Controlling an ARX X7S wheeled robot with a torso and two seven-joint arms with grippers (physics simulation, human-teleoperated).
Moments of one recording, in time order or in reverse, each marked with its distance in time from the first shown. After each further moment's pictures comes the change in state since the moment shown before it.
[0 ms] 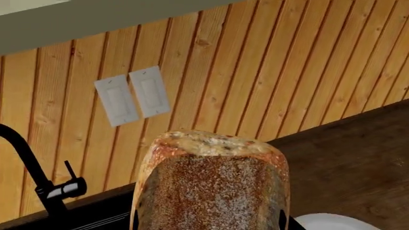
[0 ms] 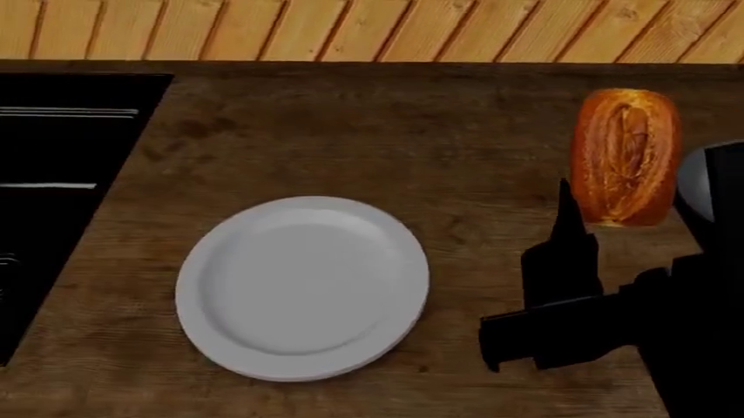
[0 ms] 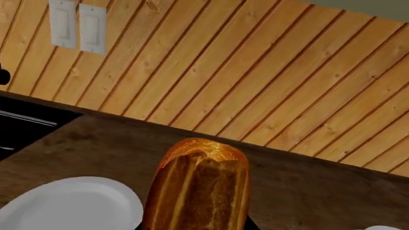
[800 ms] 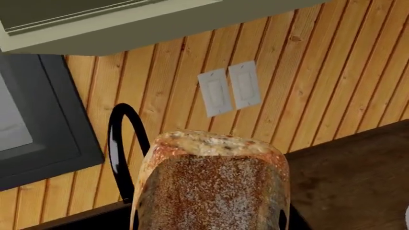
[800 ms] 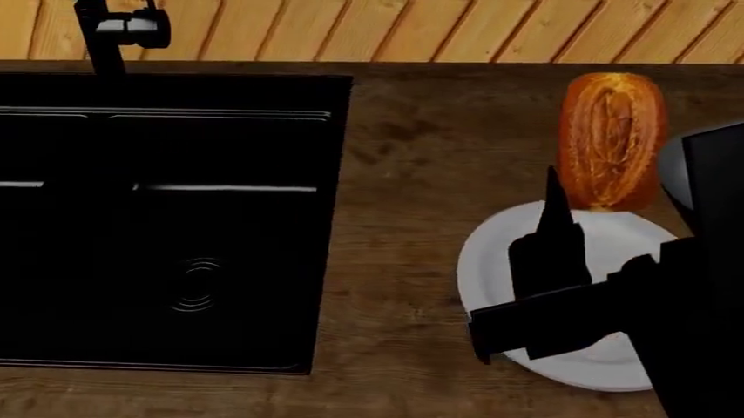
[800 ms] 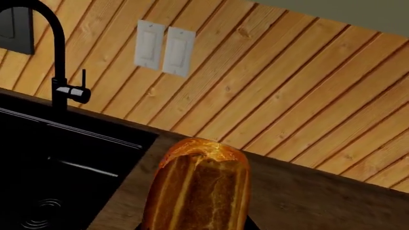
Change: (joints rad) left arm 0.003 -0.037 -0.033 0.078 -0.027 0.025 -0.090; right arm 0.001 -0.026 0.024 0.016 -0.022 0.030 -0.022
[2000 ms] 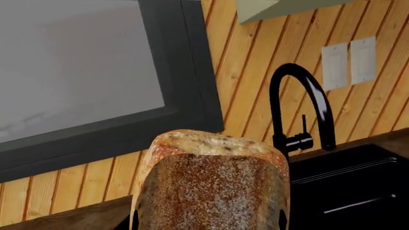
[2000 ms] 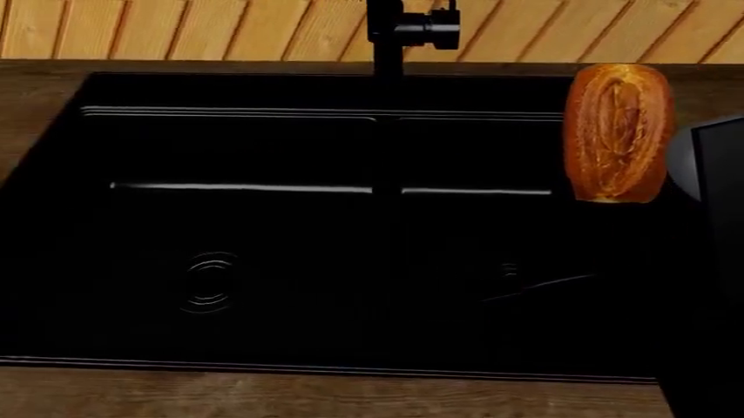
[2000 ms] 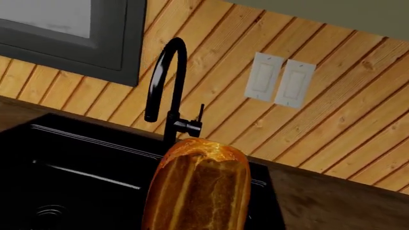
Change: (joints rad) left arm 0.053 0.008 -0.009 -0.008 0.024 0.048 -0.013; right arm -0.041 -0.003 0.030 0.012 -0.025 -0.017 0.004
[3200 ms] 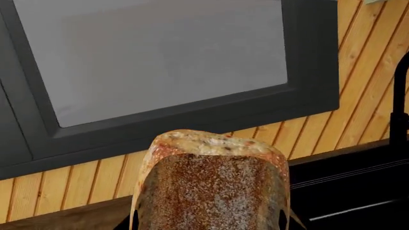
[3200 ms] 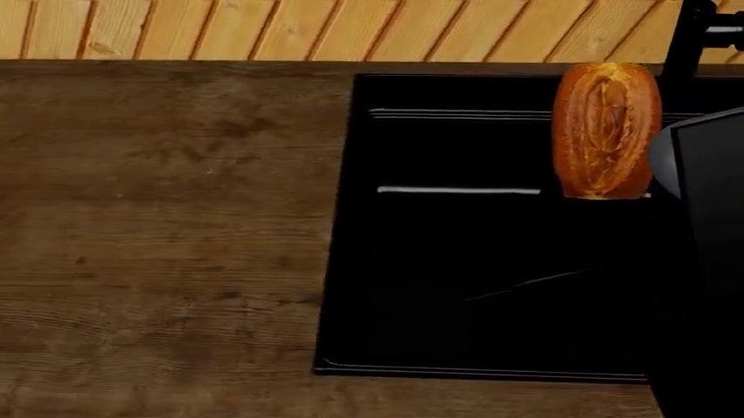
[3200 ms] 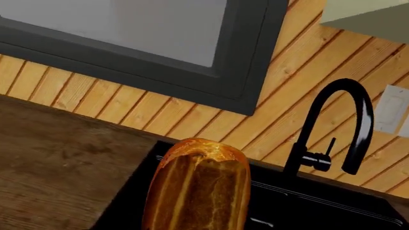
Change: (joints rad) left arm 0.015 0.010 -0.012 -0.008 0.001 0.013 -0.012; right arm -0.031 -0.022 0.022 0.009 -0.019 0.004 0.003
